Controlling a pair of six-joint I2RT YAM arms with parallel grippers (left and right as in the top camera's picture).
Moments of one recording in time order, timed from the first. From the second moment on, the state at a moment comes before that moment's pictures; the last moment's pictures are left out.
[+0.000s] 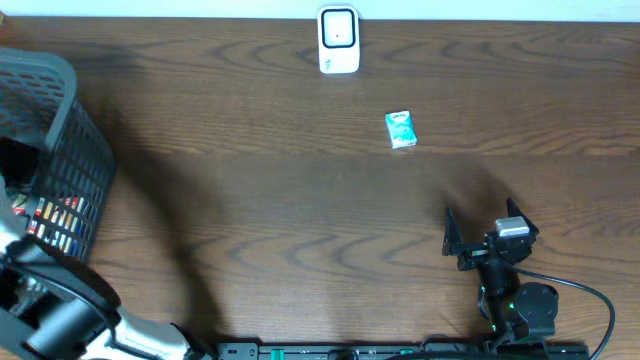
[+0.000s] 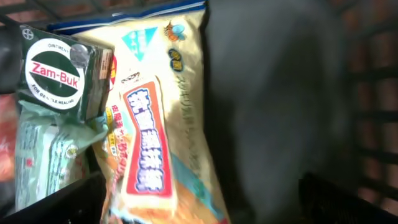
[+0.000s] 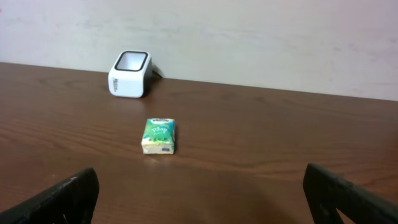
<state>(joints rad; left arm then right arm) 0.76 1.80 1.51 -0.88 -0.12 -0.47 0.07 0.01 0.01 -0.07 -0.07 -0.04</state>
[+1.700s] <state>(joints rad) 0.66 1.15 1.57 -0.72 -0.16 -0.71 0.07 0.01 0.01 -0.07 -0.07 -0.04</state>
